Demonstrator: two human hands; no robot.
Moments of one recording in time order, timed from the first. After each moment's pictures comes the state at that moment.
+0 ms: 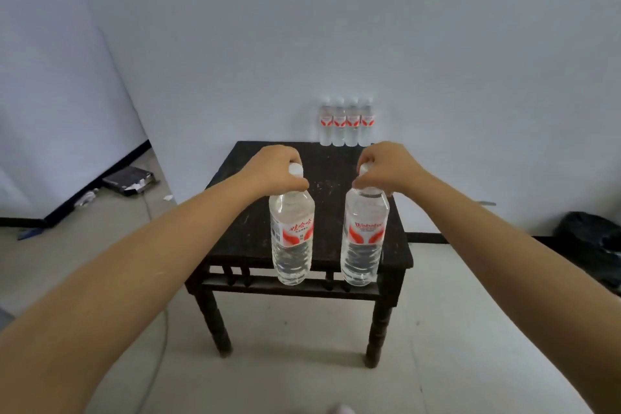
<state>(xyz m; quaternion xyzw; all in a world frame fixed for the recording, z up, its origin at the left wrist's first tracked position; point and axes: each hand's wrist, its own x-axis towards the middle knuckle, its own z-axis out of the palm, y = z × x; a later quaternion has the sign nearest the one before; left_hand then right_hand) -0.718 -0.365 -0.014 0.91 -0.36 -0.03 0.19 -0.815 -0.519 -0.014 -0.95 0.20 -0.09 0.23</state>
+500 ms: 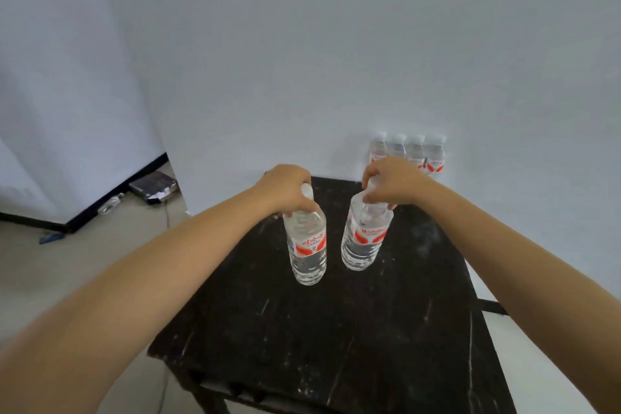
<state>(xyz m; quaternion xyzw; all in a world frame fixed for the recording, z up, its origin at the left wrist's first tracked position) -0.434 -0.446 -0.016 0.94 -0.31 -0.07 0.14 -0.504 -0.614 -0.010 -0.98 0.11 -0.01 0.19</state>
